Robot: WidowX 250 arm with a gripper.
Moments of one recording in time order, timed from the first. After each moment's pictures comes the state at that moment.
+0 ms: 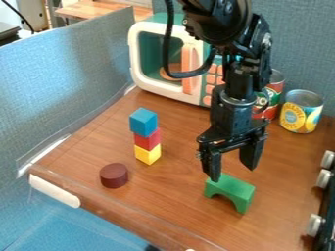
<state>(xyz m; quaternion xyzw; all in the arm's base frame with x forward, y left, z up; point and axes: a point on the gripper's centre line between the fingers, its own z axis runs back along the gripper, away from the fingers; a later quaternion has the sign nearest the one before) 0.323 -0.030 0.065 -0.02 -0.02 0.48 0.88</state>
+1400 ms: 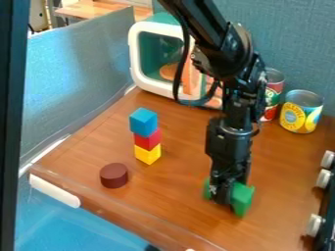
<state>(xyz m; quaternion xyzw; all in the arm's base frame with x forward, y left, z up) 0.324 -0.032 0.019 0.00 0.01 0.66 0.75</state>
